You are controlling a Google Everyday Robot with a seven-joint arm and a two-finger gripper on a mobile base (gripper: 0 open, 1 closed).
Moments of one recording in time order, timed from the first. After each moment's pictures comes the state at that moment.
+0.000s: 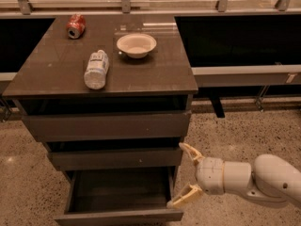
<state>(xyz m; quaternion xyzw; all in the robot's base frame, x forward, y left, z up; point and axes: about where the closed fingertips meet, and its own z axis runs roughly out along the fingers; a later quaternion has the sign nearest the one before) 0.426 -0.080 0.657 -0.51 0.66 0.30 0.47</state>
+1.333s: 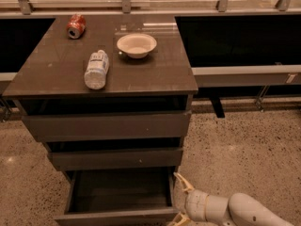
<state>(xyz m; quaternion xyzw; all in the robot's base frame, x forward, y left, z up) 0.419 -0.083 0.462 -0.56 0.63 0.21 0.49</state>
